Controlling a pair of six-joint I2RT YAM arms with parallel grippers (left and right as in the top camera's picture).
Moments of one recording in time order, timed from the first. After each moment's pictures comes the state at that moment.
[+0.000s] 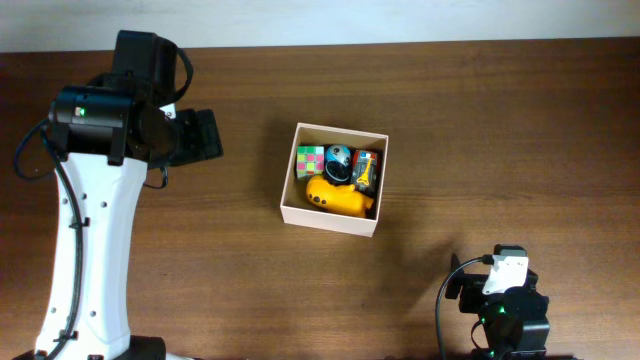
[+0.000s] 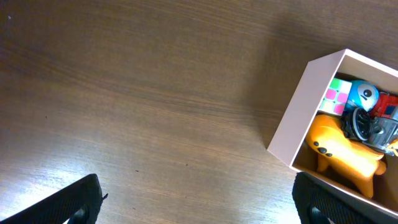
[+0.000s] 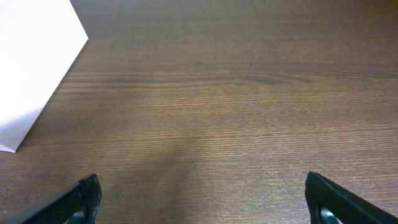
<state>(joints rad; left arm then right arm) -0.13 1.63 1.99 -1.55 -0.15 -0.33 0.01 0.02 0.19 -0.71 0.10 0.04</state>
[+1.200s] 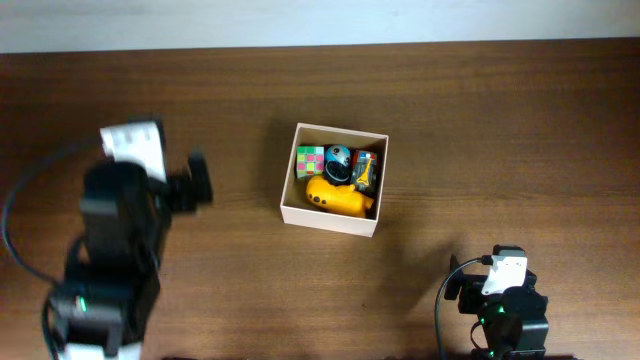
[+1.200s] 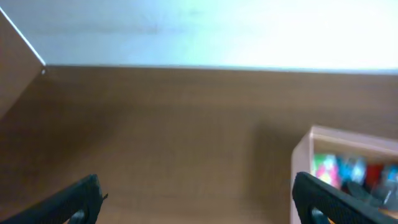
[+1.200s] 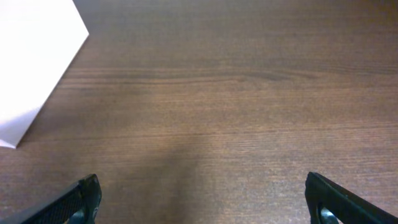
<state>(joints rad) -0.13 0.90 1.08 -0.66 -0.21 -0.06 0.01 0.01 0.18 -0.72 0.09 0.04</state>
